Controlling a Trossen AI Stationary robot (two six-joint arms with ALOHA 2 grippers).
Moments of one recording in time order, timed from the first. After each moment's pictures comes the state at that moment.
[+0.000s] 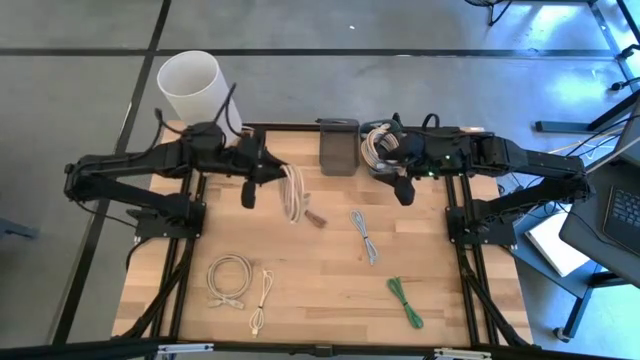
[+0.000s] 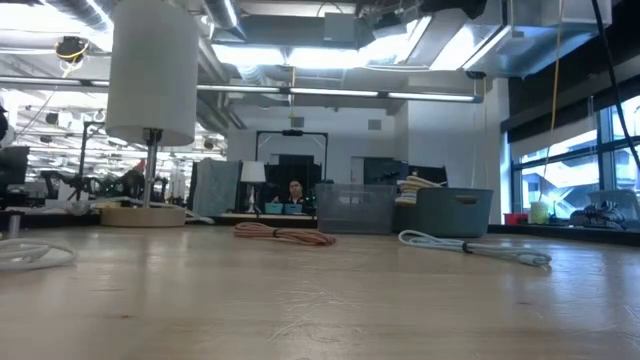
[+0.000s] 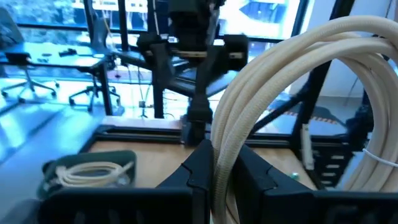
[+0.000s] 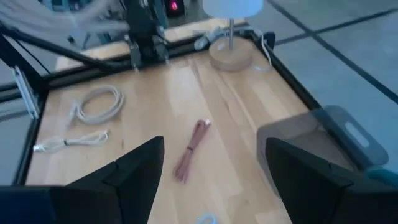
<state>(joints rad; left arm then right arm) 0.15 1.01 1.05 -0.14 0.16 -0.06 -0.02 1.11 1.30 -0.73 0.15 0.23</state>
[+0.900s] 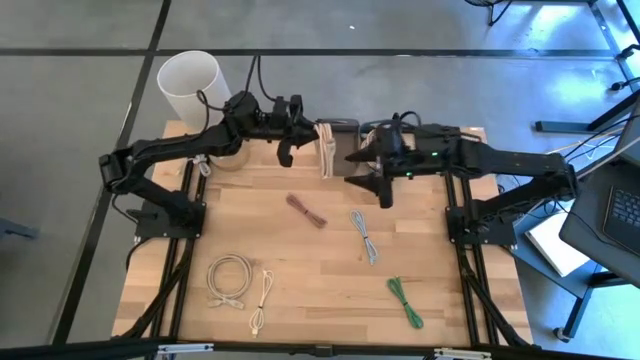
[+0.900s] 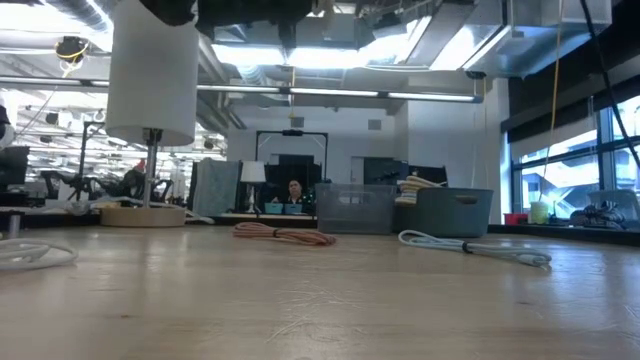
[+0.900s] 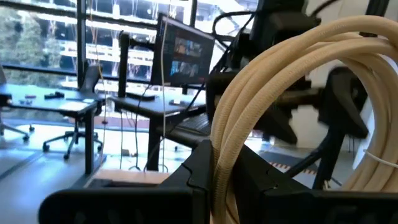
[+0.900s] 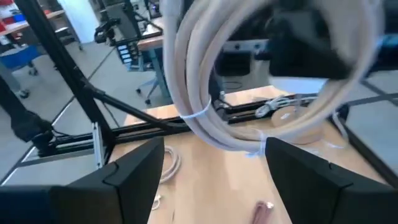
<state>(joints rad) 0.49 1.40 1.06 0.52 0.56 -0.22 -0.02 1.26 1.30 -0.30 -0.05 0.20</state>
